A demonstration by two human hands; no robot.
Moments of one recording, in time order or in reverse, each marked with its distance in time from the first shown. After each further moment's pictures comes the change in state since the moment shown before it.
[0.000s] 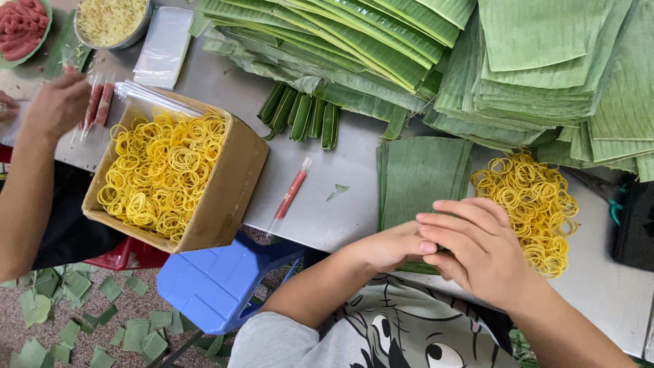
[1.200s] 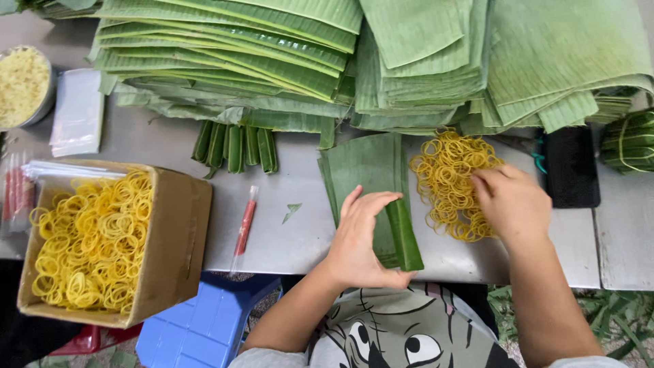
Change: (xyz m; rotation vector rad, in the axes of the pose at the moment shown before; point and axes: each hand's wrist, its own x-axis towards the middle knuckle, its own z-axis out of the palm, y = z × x) left_hand 0.010 0.067 0.057 1.377 0.341 0.341; right_hand -0.127 0.092 -0.004 -0.663 -0.068 0.914
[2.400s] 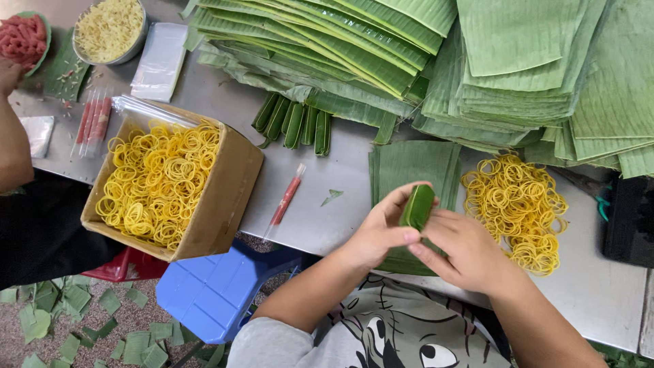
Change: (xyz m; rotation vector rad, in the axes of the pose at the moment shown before) left_hand -0.014 -0.038 0.010 -1.284 0.152 -0.426; right_hand 0.010 -0.124 -0.052 0.852 -0.226 -0.874
